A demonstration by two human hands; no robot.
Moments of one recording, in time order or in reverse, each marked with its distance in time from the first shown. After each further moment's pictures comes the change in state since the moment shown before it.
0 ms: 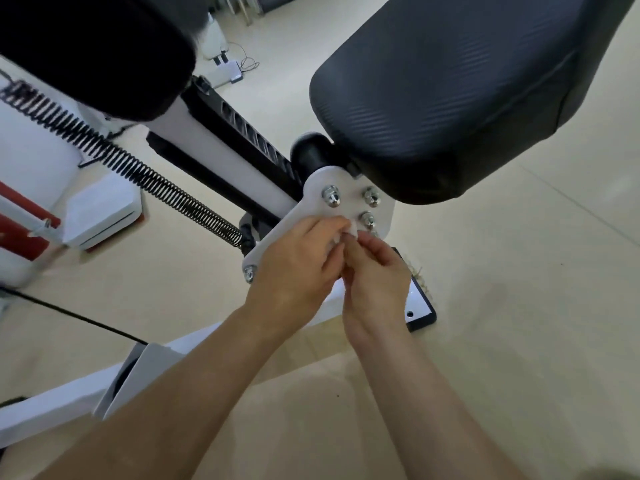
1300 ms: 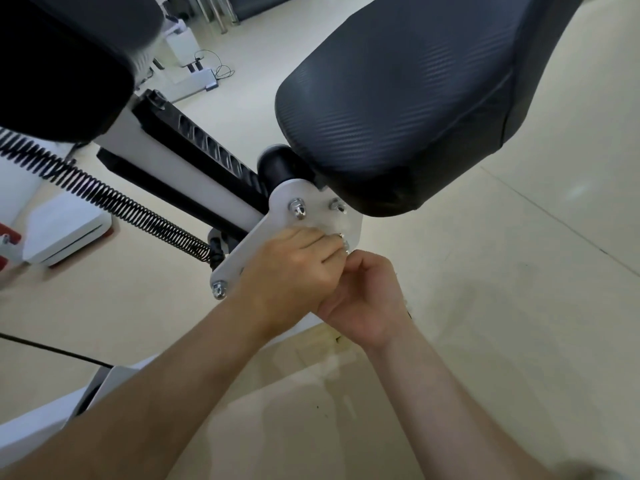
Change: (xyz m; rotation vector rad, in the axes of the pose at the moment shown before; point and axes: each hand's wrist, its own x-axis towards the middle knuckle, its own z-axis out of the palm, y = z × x) left_hand 0.022 0.005 0.006 0.493 -0.008 0.696; right_hand 0.027 -0.030 -0.031 0.296 -0.397 0.608
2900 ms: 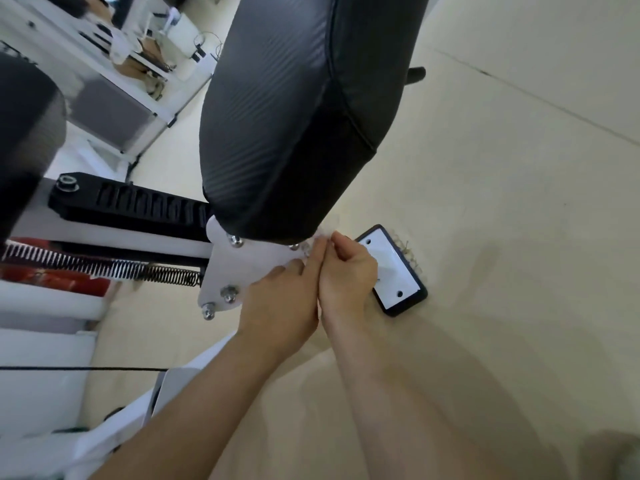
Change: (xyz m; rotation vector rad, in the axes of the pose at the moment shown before) left_hand 0.022 0.042 0.027 0.161 -0.619 -0.372; right_hand 0.034 -0.006 -0.018 -0.503 0.668 -0.605
